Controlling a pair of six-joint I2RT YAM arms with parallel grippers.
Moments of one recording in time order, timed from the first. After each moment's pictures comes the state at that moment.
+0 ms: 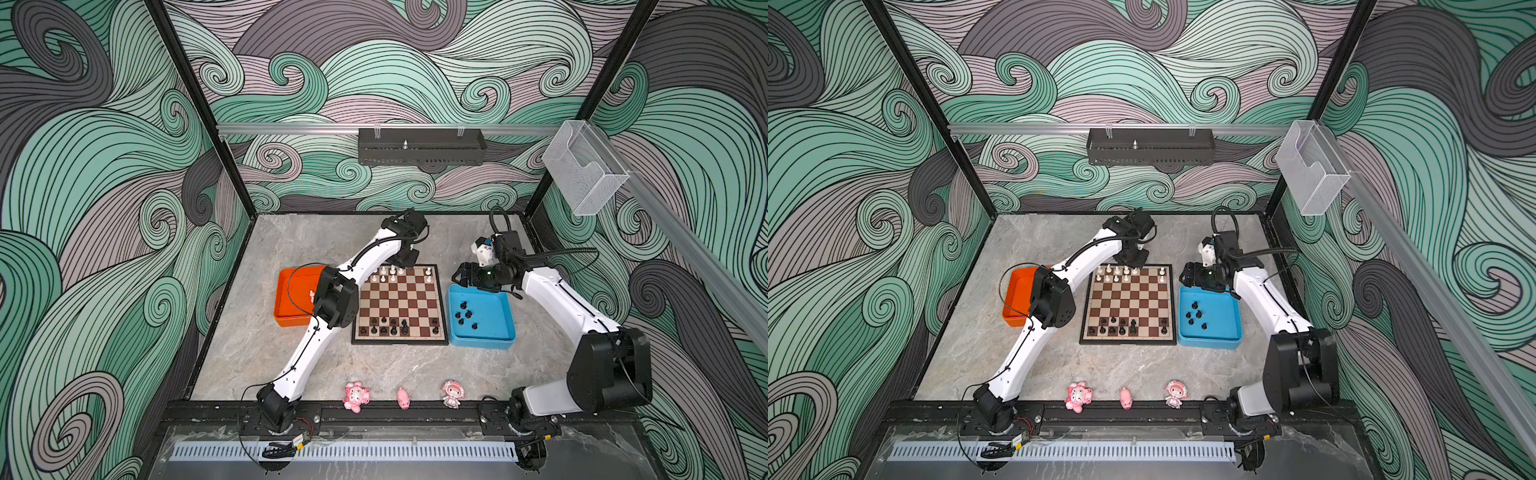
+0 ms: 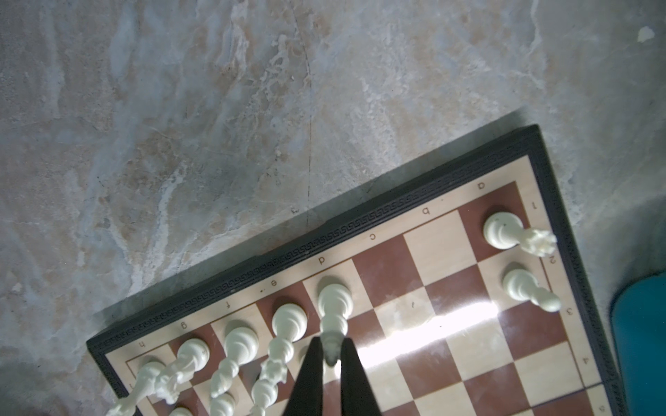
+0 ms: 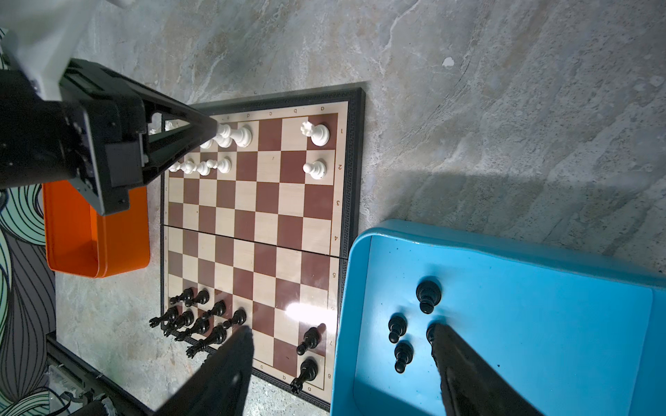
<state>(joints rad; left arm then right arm) -0.66 2.55 2.52 -1.25 -0.12 -0.20 0.14 1.46 1.09 -0.71 -0.36 0.22</state>
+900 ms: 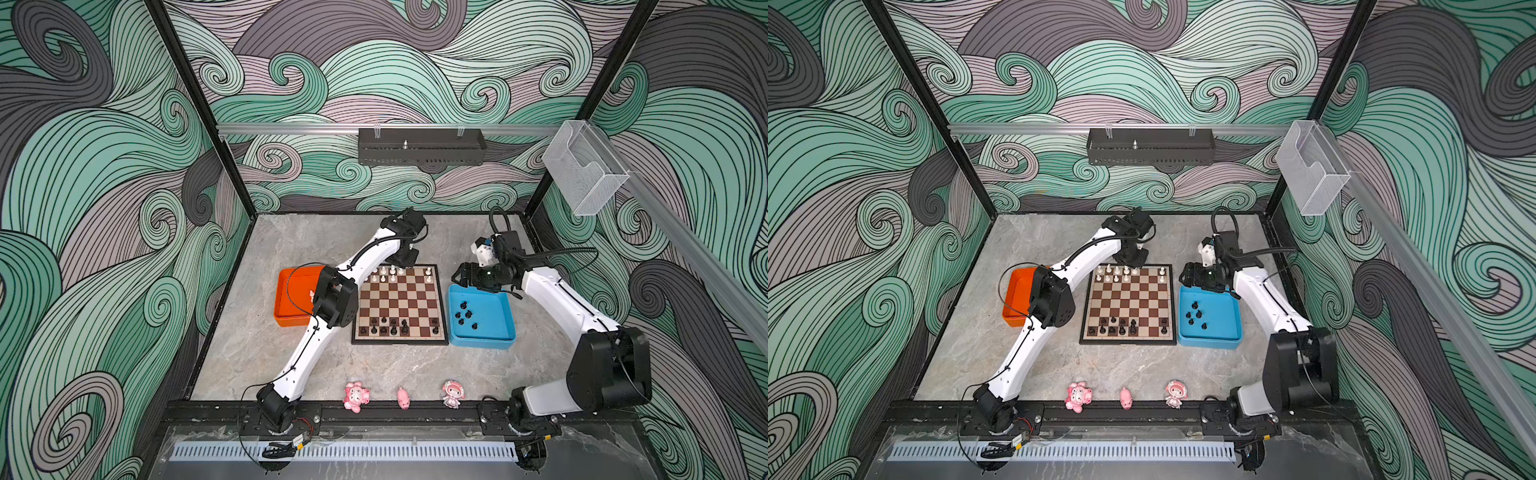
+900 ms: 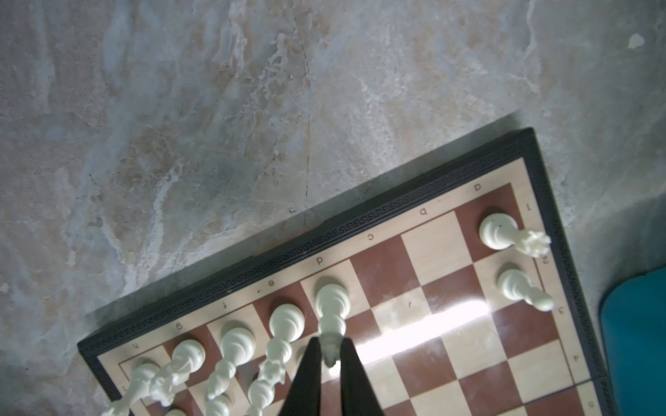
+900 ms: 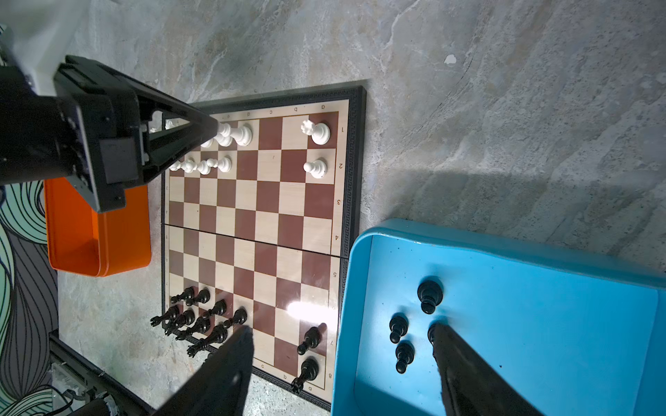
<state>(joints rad) -0.65 2.55 2.52 -1.25 -0.10 -0.21 0.14 1.46 1.09 -0.71 -0.36 0.22</state>
